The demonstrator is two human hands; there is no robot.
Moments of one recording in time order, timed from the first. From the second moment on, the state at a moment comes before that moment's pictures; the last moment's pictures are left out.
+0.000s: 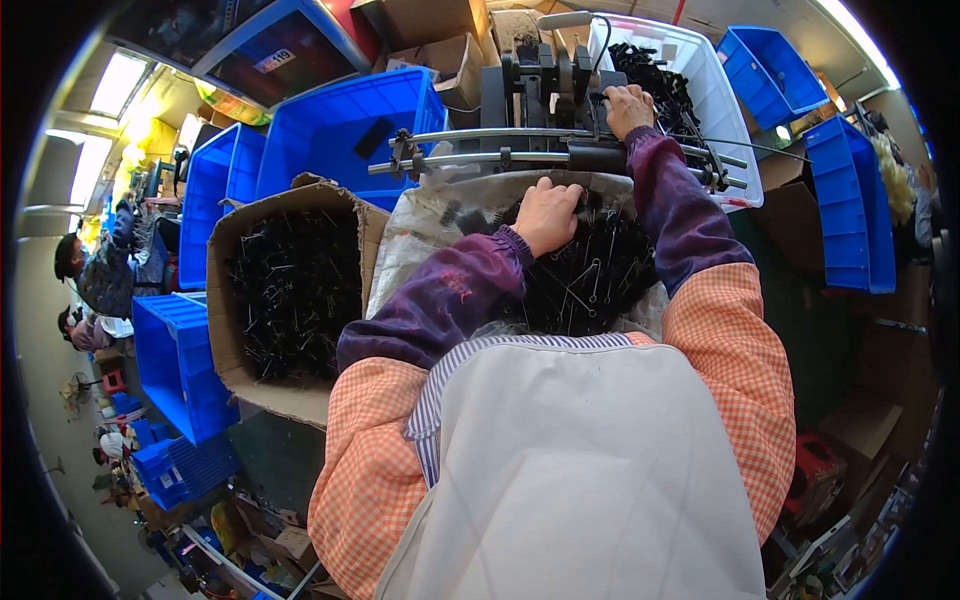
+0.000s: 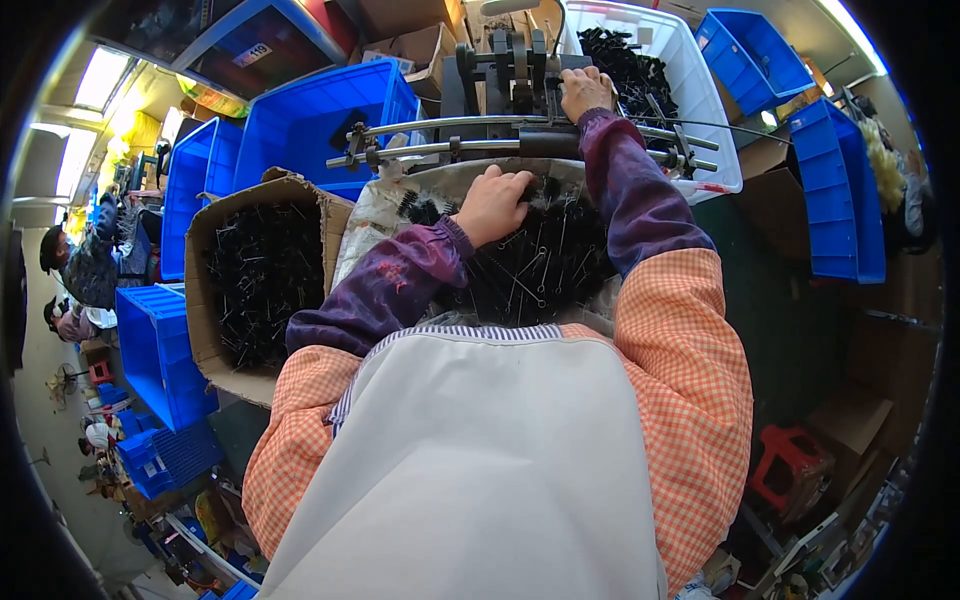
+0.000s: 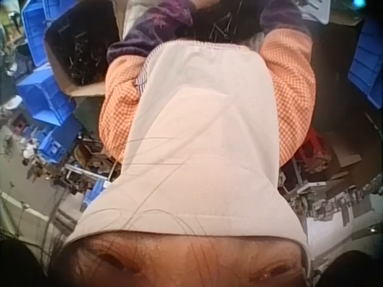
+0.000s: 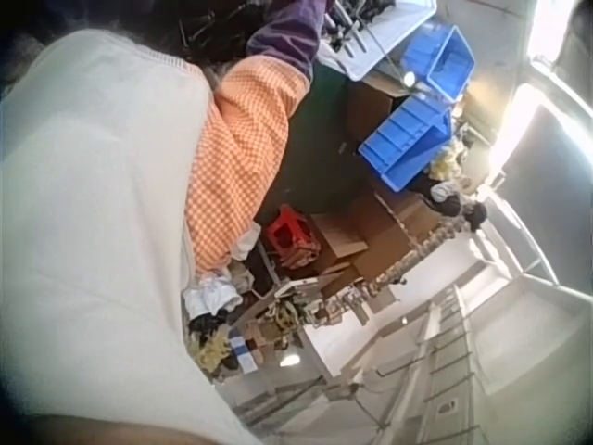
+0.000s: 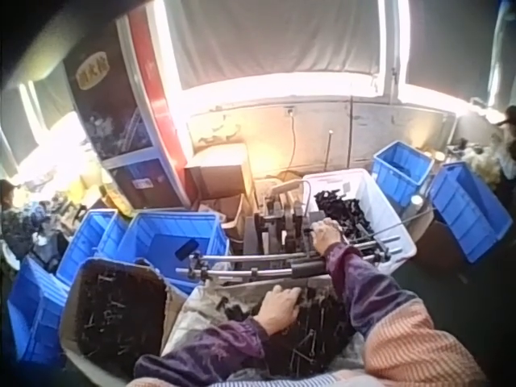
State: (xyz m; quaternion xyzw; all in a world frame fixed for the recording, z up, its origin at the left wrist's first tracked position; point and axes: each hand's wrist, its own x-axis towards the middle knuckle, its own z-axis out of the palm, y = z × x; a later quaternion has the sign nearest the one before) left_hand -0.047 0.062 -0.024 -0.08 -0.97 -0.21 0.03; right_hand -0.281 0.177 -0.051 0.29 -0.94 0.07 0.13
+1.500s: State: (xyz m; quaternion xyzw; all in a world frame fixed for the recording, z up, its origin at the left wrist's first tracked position) left_hand -0.044 0.051 0.042 -0.04 -0.85 -0.48 0.23; right_hand -0.268 0.184 -0.045 0.22 -0.97 0.05 0.10
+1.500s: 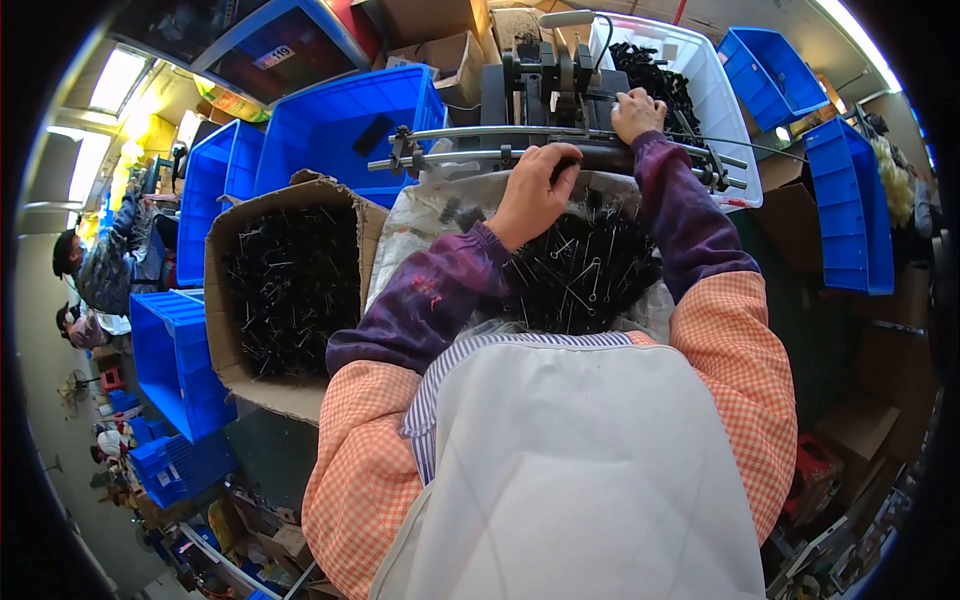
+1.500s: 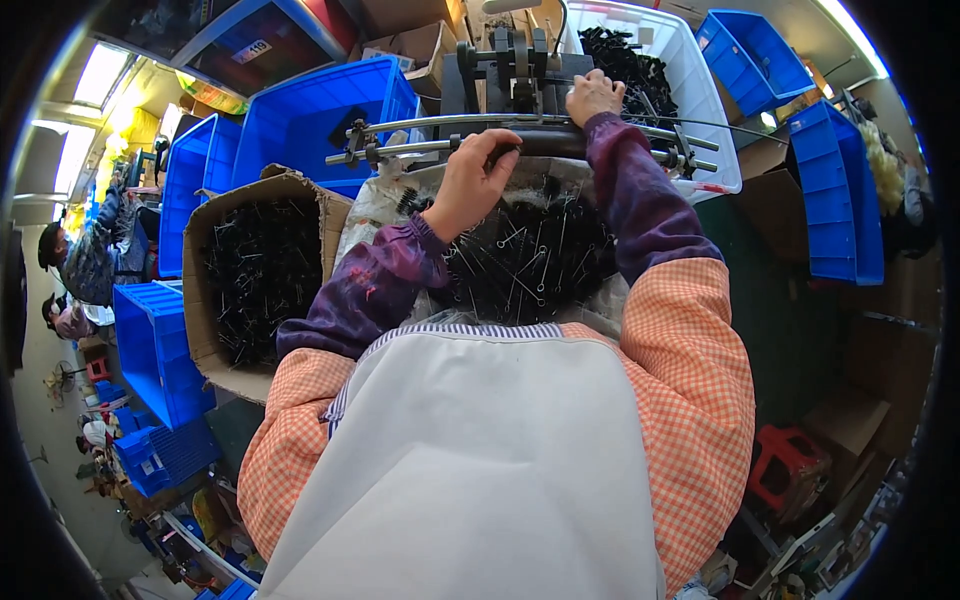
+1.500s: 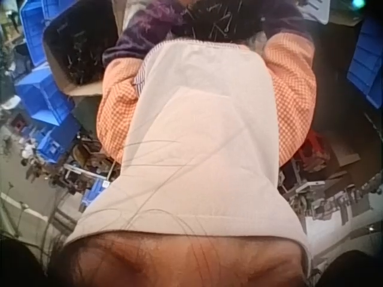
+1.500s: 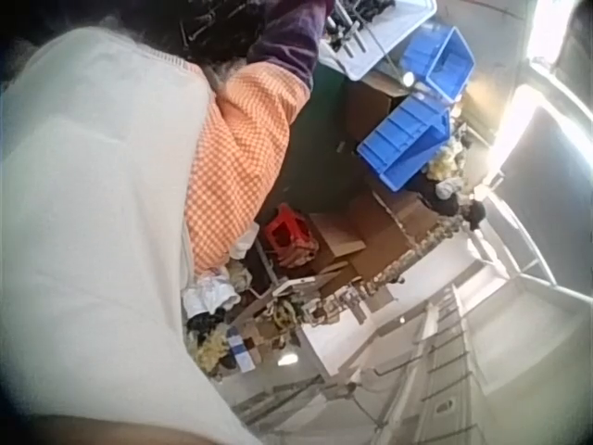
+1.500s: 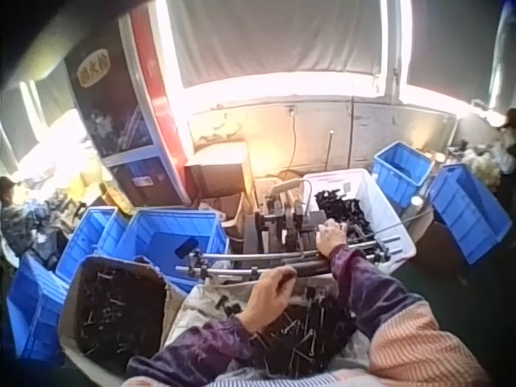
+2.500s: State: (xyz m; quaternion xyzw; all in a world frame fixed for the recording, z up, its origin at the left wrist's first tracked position) left_hand -0.021 0.033 0.007 -0.15 -0.96 -0.21 -0.08; right_hand -0.271 0.170 -0.041 0.28 -0.95 0.08 0.12
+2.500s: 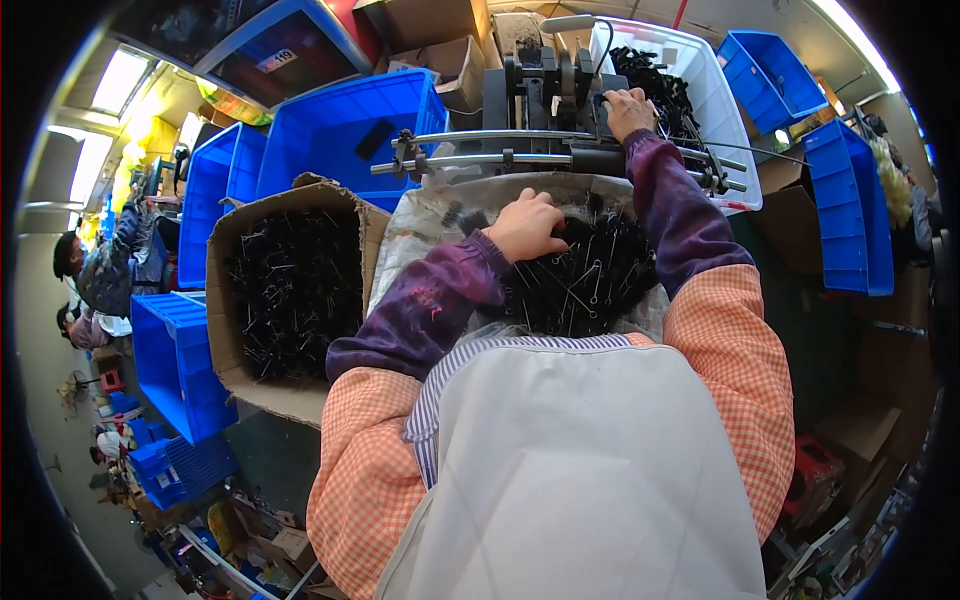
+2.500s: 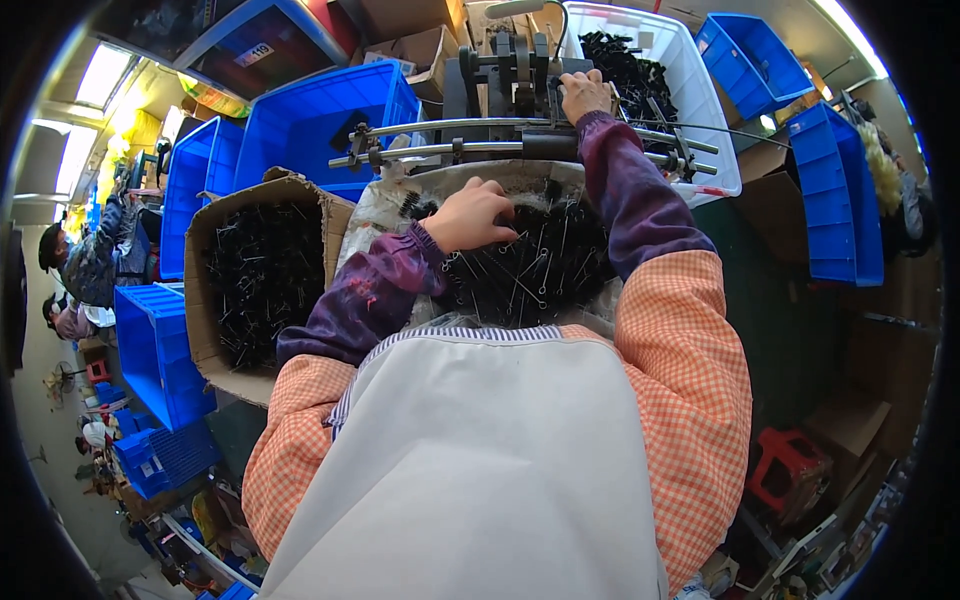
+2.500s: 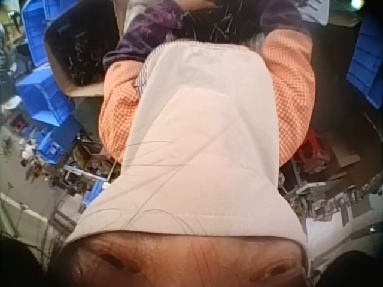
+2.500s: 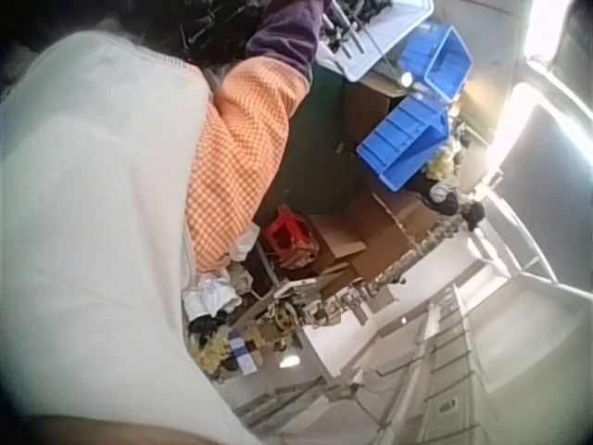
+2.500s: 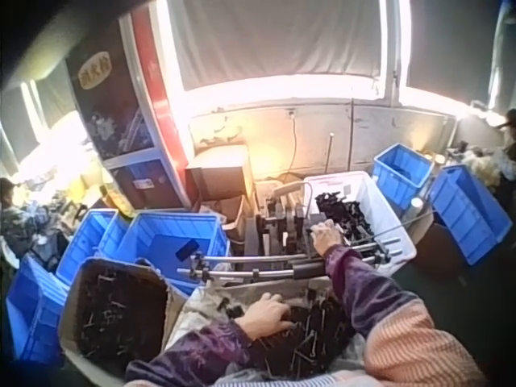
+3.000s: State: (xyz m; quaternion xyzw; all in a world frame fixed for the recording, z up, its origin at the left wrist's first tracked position) left_hand -0.024 0.028 0.006 -0.14 -0.94 -0.29 -0.11; right_hand -0.279 0.166 -0.040 0.28 -0.95 0.09 0.08
